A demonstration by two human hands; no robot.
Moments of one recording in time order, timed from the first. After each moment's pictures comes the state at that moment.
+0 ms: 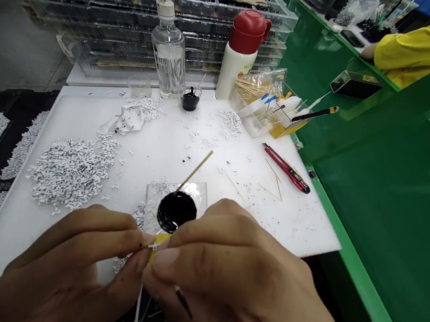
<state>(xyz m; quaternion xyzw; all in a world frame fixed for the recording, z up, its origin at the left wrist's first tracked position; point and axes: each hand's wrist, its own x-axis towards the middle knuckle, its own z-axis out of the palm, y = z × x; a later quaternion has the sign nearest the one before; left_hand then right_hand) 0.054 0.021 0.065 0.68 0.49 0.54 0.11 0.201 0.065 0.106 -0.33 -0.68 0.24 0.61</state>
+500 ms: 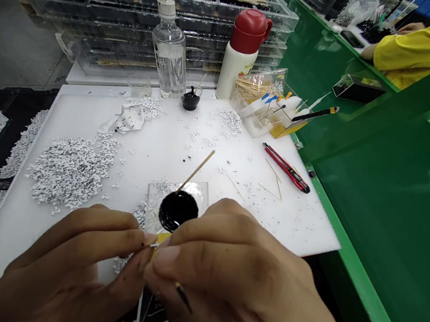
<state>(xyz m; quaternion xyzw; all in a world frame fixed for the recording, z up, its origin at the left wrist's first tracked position) 0.055 0.026 0.062 0.67 0.48 0.56 0.08 0.224 0.059 0.094 -0.33 -0.72 0.30 0.53</state>
